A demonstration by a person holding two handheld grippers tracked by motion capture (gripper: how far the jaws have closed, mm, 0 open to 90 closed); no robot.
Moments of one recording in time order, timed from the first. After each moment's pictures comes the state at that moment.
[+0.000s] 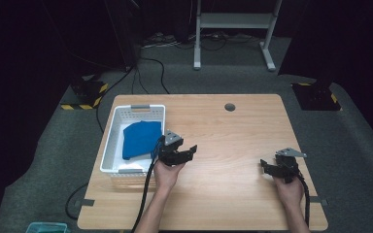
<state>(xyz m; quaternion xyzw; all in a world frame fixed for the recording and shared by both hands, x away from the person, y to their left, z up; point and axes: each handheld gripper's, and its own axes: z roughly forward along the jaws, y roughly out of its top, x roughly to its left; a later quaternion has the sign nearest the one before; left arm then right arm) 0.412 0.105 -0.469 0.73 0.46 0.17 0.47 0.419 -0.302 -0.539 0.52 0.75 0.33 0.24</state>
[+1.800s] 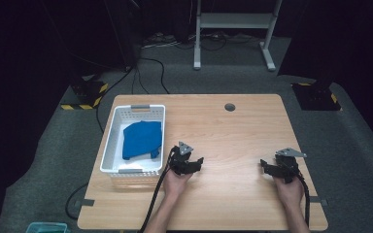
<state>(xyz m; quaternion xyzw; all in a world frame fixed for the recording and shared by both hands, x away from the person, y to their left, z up) 0.416 0.073 -0.527 0.77 0.46 0.17 0.41 0.419 -0.302 -0.539 0.52 0.75 0.33 0.24</state>
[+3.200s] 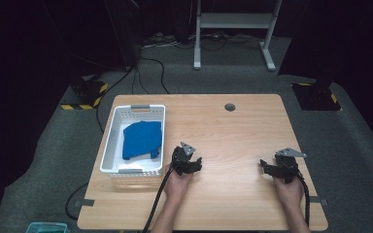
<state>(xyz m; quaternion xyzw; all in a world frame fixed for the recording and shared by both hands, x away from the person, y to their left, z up) 0.423 0.065 -0.540 0.78 0.47 0.22 0.35 0.419 -0.302 -0.539 0.51 0.75 0.34 0.24</state>
